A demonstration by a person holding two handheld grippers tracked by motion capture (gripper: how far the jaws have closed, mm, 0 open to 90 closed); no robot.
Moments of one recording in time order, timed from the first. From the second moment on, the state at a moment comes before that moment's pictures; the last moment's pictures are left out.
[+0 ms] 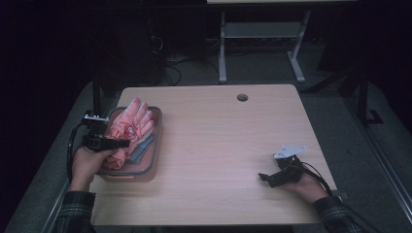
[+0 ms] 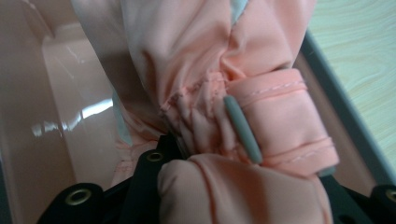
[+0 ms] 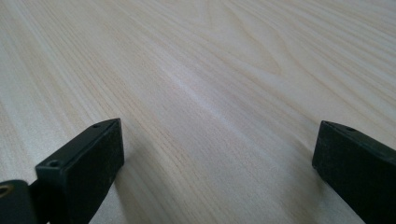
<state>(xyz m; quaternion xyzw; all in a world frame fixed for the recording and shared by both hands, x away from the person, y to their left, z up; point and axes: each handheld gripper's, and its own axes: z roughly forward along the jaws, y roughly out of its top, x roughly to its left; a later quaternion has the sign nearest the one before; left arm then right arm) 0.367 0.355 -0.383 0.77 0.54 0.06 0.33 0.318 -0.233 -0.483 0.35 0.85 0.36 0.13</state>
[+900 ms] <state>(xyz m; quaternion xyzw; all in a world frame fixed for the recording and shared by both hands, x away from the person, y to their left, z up) 0.364 0.353 -0.325 0.77 0.52 0.15 0.34 0.318 -0.233 -0.483 0.36 0.85 0.36 0.13</state>
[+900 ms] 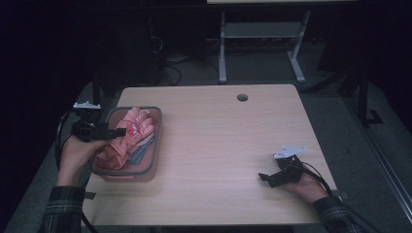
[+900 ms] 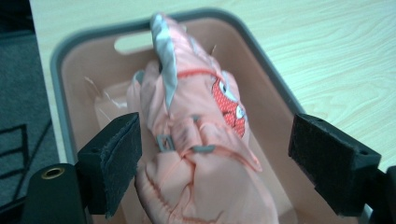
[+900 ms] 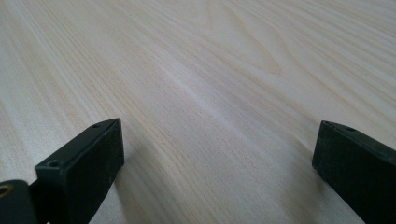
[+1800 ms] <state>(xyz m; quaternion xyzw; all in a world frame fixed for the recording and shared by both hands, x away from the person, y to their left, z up) 0.369 0.247 -0.305 0.82 0.41 0.14 0.39 0.318 -0.233 -0.483 0.35 0.85 0.36 0.13</state>
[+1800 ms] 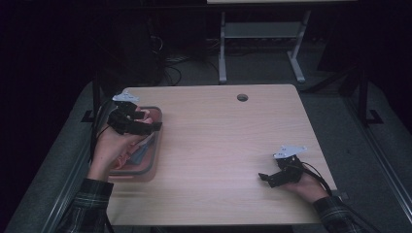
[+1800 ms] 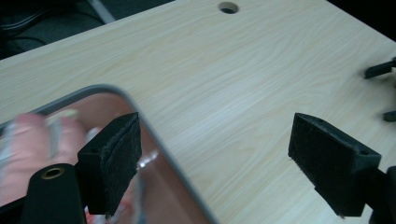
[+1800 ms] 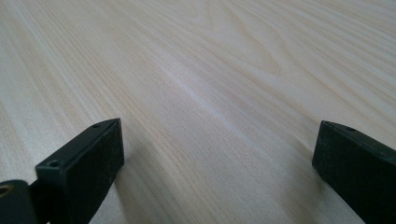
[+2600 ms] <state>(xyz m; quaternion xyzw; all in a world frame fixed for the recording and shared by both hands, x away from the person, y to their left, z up) 0.347 0.167 -0.350 0.84 0.34 0.10 0.40 0.318 -0.233 -0.483 0.35 0.85 0.36 0.13</state>
